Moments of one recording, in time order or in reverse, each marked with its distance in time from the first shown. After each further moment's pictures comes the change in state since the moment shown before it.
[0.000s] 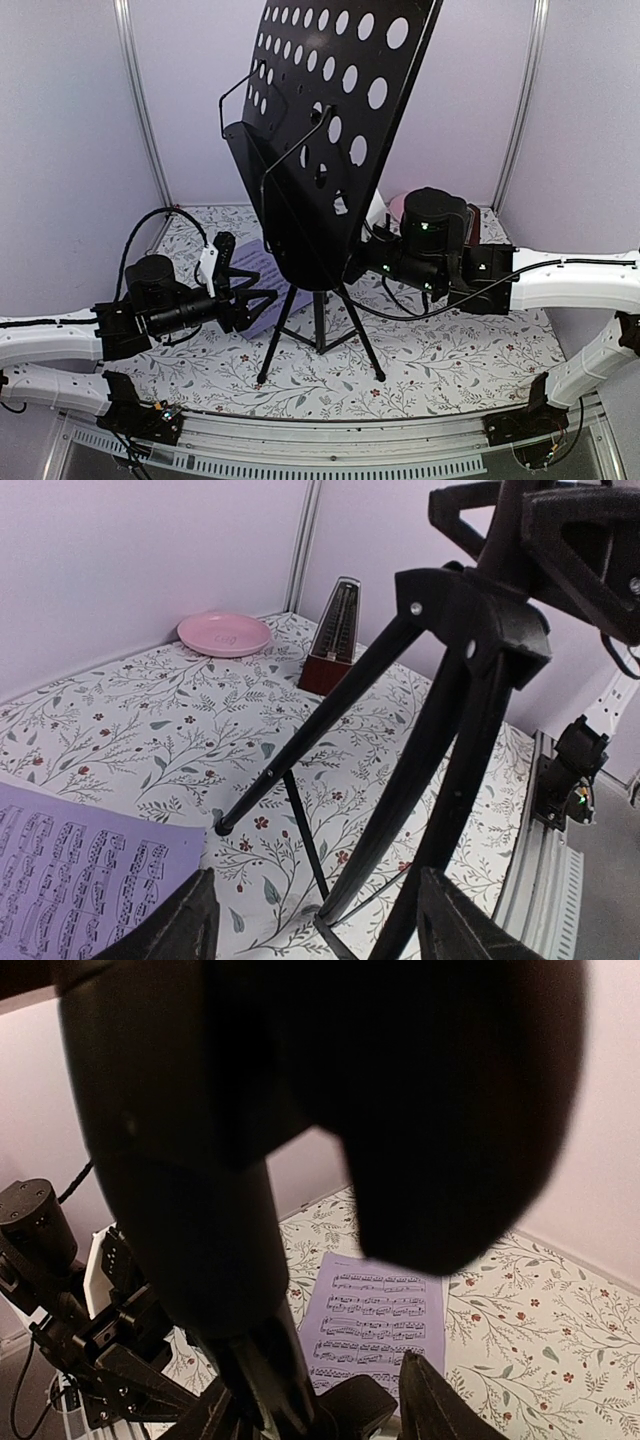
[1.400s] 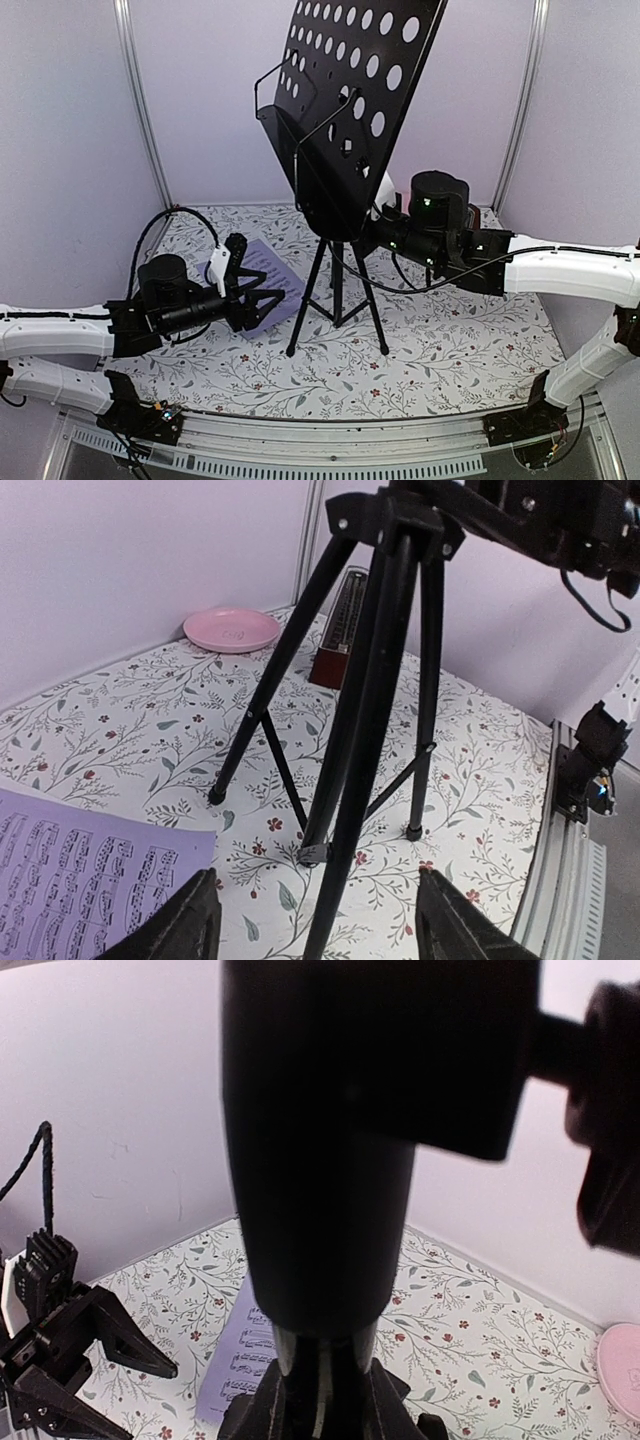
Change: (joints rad) left arm 0.005 0.085 0.005 0.063 -0.011 0.042; right arm -0.119 0.023 0.016 0.021 -0.006 -0.127
